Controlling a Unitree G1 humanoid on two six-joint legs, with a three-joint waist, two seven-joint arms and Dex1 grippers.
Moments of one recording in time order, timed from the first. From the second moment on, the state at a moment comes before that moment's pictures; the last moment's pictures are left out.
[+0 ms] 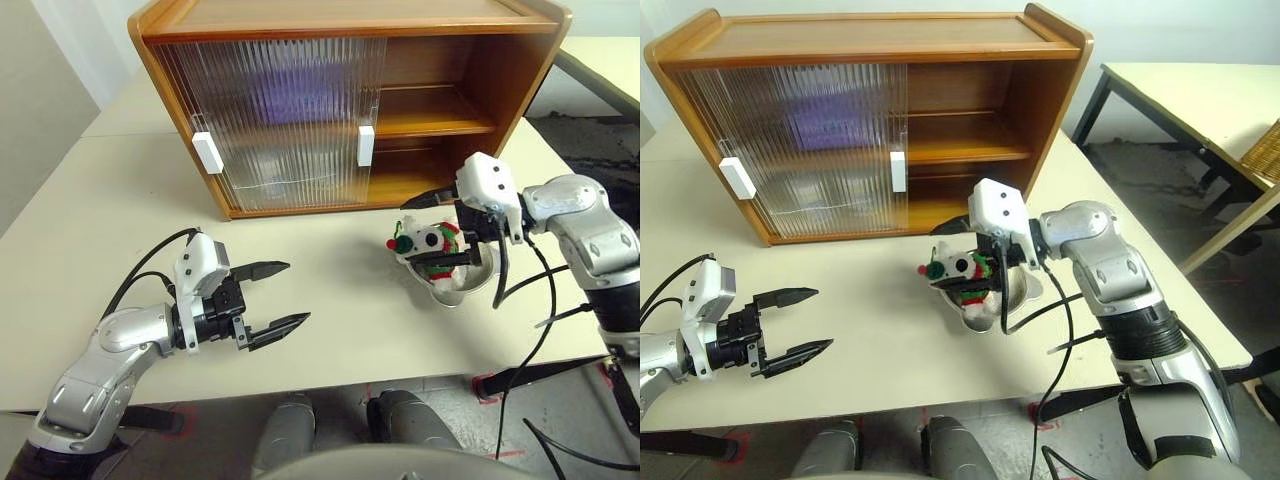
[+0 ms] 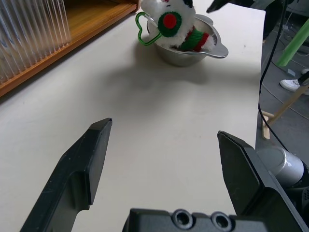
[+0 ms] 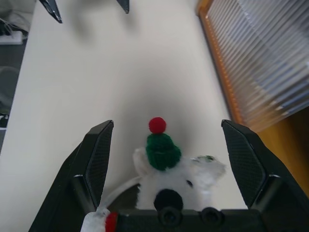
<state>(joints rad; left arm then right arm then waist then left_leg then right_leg) 0.19 0.75 0.09 -0.47 -0.52 0.31 -0.93 -0.57 -0.72 0.20 -0.04 0.27 0.27 1.34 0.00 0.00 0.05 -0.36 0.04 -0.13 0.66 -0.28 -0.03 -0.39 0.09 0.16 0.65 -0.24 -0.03</state>
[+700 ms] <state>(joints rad) 0.18 0.76 0.09 -0.50 -0.52 0.34 -0.95 -0.52 -0.69 0.24 0.07 0.18 0.18 1.30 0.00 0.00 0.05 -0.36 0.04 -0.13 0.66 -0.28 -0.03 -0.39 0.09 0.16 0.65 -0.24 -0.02</state>
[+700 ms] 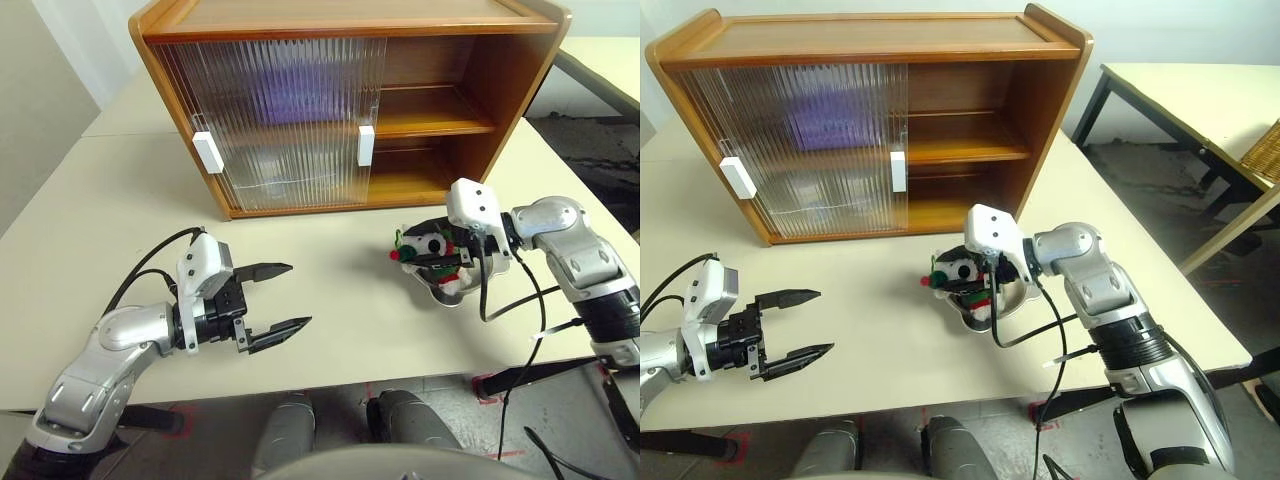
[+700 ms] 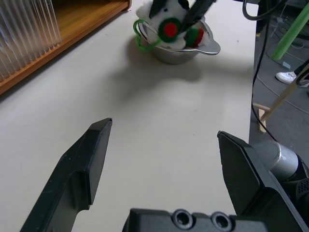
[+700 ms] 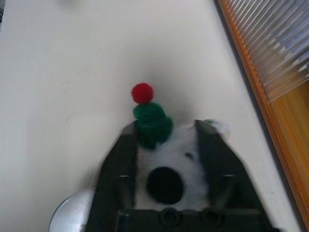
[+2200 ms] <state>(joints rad) 0.13 0.48 0.14 -0.50 -0.58 0.16 -0.81 -0.92 -0.53 -0.08 0.28 0.45 0.46 0.97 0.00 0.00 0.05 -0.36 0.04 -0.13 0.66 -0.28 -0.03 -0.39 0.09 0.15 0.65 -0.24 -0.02</state>
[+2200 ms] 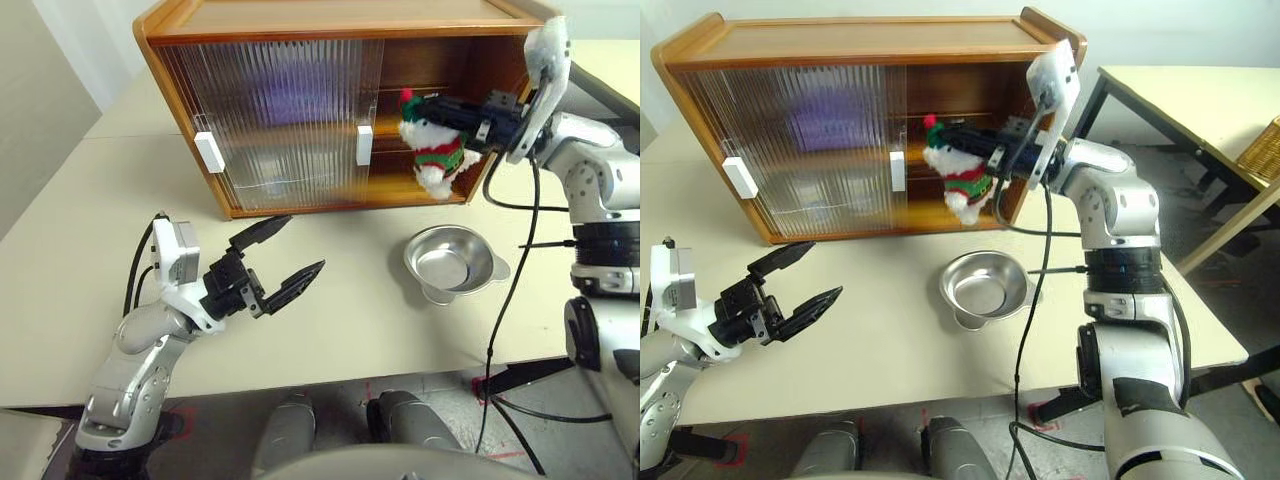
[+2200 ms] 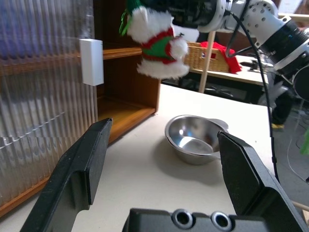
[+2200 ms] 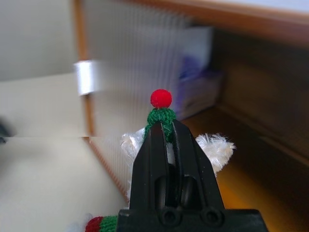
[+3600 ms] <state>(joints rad) 0.11 0.40 0.05 -0.53 -0.54 0.13 -0.69 -1.15 -0.30 -0.22 0.89 0.34 -0.20 0.61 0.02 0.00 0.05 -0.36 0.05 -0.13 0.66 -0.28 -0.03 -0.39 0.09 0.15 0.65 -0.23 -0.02</state>
